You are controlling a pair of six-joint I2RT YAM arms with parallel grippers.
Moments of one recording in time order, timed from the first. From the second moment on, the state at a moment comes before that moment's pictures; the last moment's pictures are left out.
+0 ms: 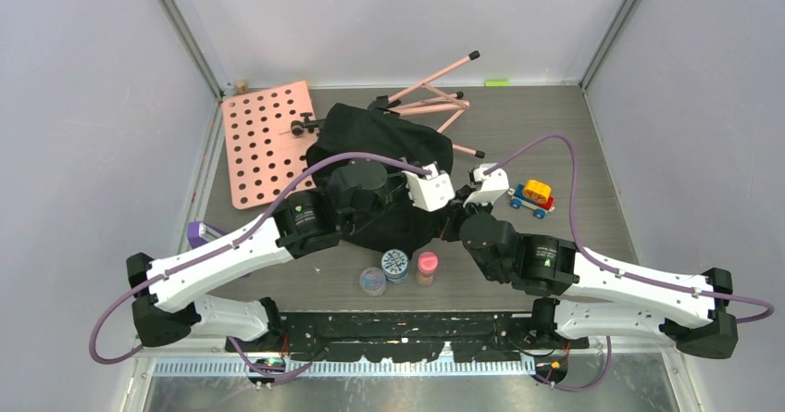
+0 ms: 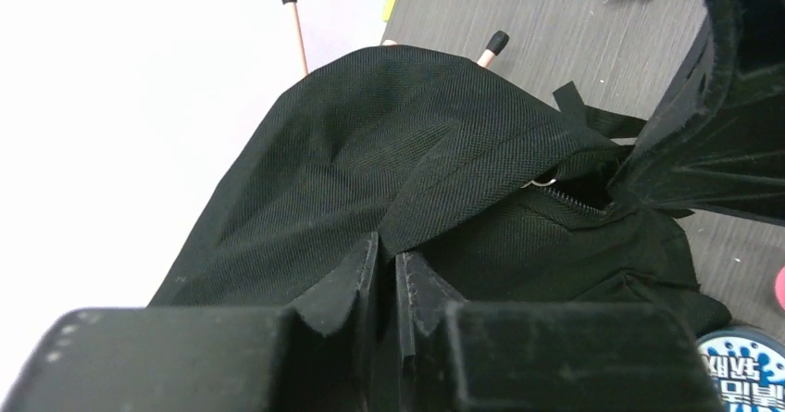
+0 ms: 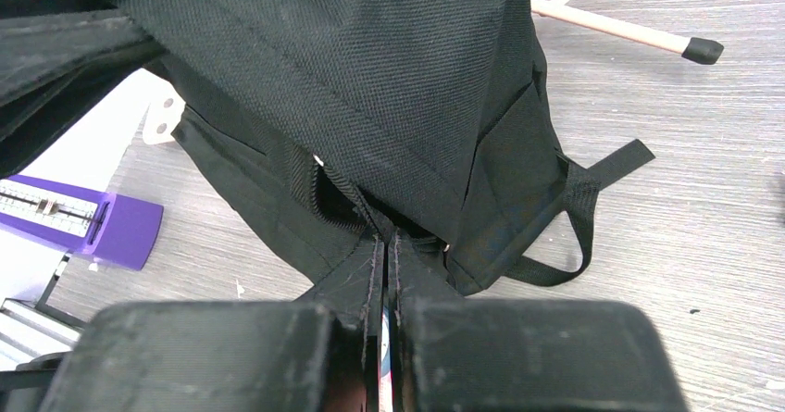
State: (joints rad) left arm -1.13 1.23 1.32 -0.37 -0.34 0.70; right arm 1.25 0.91 0.90 -0.37 0.85 0.66
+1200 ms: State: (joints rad) left arm -0.93 1.47 1.46 -0.17 -0.41 0.44; right arm 1.02 1.02 0.71 -0.28 0.65 0.80
